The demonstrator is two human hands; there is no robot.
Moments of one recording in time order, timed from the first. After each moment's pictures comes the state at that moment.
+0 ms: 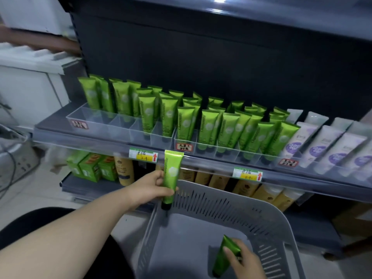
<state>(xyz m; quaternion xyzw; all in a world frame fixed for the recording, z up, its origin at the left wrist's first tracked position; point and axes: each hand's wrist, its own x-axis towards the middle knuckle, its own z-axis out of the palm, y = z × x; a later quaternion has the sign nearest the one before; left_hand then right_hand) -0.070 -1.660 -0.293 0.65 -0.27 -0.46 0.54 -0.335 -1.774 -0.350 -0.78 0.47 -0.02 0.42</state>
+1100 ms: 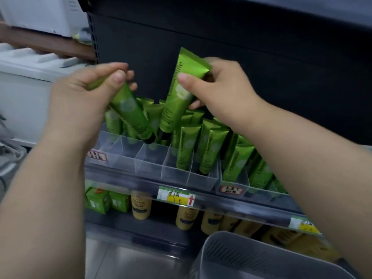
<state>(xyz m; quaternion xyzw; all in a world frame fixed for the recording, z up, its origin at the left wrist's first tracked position) 0.125 -1.615 -0.142 0.54 -0.29 0.00 0.79 0.010 -1.776 -0.083 -0.87 0.08 -0.27 0.42</state>
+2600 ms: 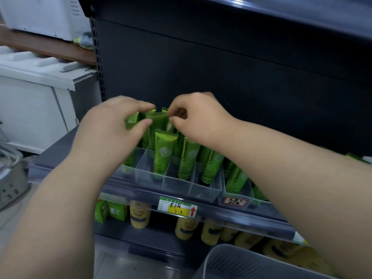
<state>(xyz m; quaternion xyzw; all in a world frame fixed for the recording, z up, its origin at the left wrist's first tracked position) 0.116 -1.621 -0.154 0.81 -0.38 0.22 0.39 0.045 -1.775 -0.108 -0.97 0.09 -0.17 0.13</state>
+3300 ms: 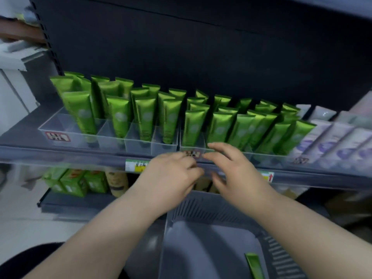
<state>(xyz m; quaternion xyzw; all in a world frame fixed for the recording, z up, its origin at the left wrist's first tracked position) -0.040 -1.678 -0.229 0.69 -0.69 0.18 0.14 -0.178 -1.801 -0.214 -0.97 0.15 -0.19 0.06</state>
